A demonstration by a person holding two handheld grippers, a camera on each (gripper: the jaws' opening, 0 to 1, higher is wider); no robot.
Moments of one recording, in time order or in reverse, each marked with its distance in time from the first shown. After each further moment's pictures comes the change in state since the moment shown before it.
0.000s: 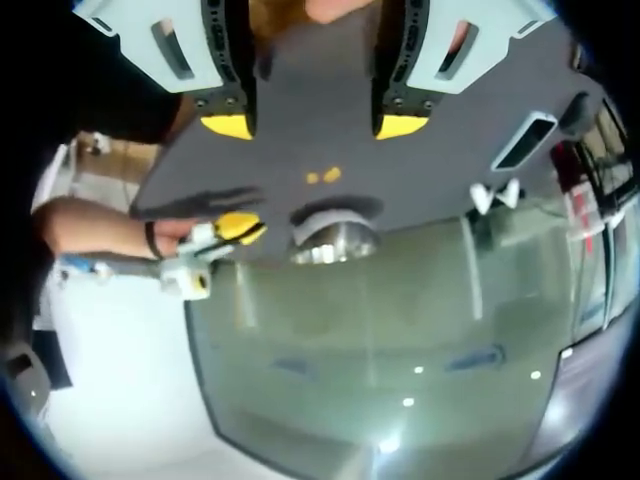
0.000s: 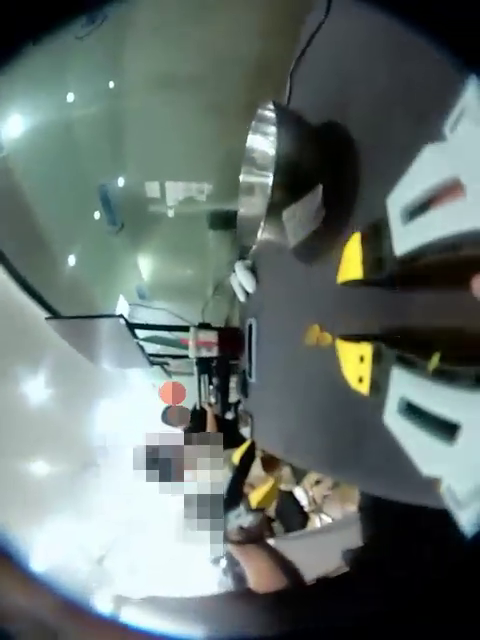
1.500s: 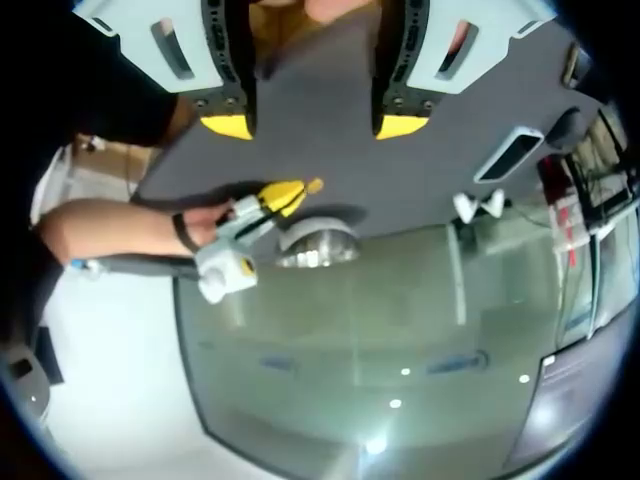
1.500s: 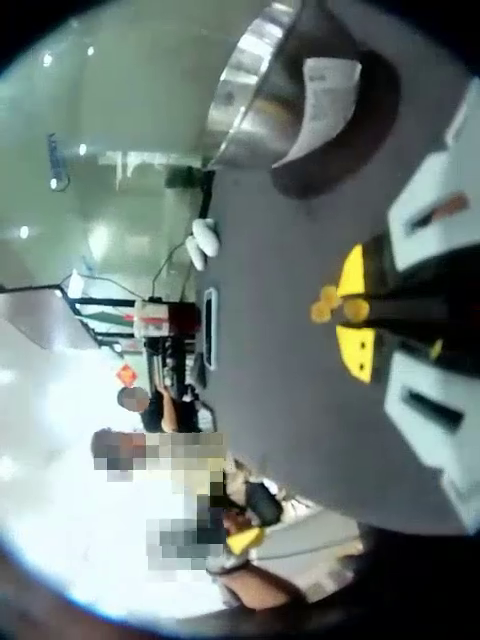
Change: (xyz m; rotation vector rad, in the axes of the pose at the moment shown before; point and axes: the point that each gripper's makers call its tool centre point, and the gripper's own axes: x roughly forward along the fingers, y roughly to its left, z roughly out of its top) left arm -0.021 0.010 -0.007 -0.024 0.005 0.044; right arm 0.087 0.021 -0.015 0.025 0.164 0.071
